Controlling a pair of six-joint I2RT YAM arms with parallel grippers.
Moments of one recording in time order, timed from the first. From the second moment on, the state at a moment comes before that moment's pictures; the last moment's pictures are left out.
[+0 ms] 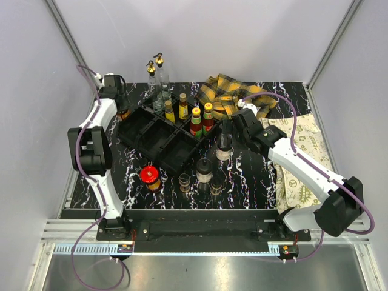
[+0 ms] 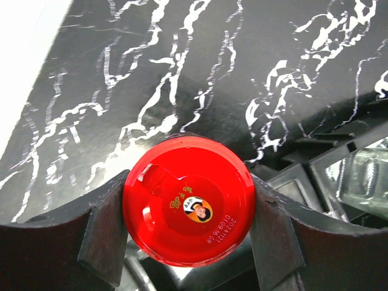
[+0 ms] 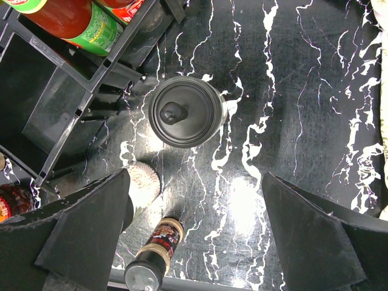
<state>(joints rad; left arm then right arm) 0.06 1.99 1.64 -0.42 -0.24 -0.34 0.62 1.36 1.19 -0.68 0.26 0.56</state>
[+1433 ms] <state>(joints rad) -0.09 1.78 1.48 -0.46 -0.16 -0.30 0.62 1.31 1.15 -0.66 0.24 0.56</state>
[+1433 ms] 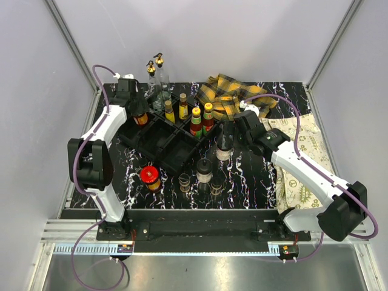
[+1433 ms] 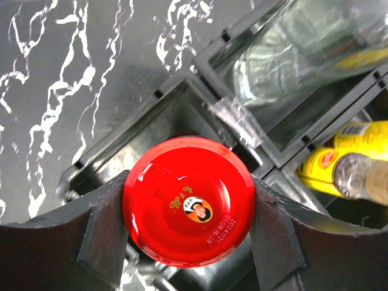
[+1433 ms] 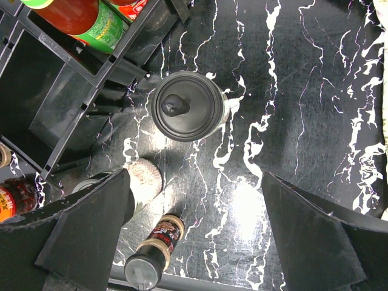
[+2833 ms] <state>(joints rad) -0.13 1.77 1.47 -0.31 -0.21 -0.28 0.62 1.31 1.13 -0.65 0.24 0.55</state>
